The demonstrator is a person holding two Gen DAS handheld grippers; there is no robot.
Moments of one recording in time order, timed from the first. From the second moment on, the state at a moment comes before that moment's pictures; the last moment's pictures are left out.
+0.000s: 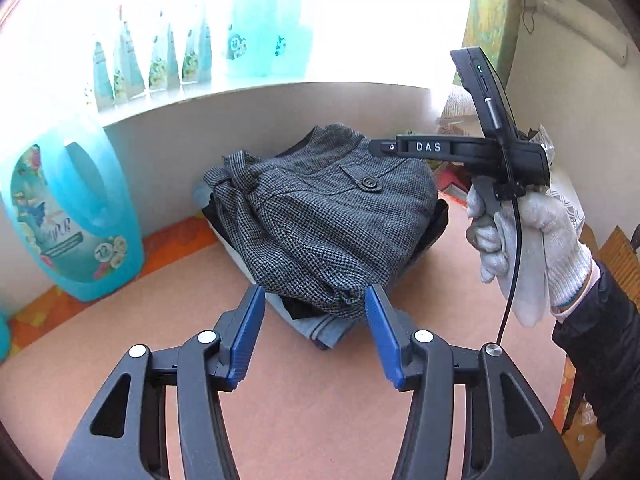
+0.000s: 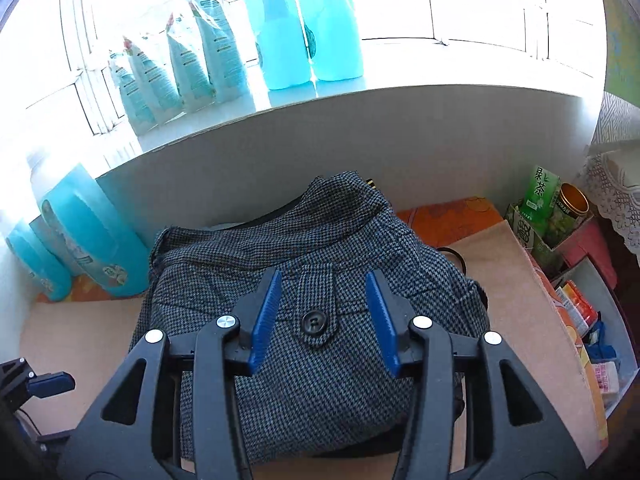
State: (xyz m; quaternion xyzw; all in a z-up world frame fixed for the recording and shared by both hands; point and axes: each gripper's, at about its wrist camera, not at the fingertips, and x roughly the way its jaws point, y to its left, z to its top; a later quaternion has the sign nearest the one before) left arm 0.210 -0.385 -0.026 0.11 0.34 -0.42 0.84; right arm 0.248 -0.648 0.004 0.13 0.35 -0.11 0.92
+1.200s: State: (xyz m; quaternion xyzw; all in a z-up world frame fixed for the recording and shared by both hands) left arm 0.036 -0.258 0.000 0.07 0.27 -0.36 0.89; right arm -0.023 -0.453 0.048 0.07 0.25 -0.18 0.95
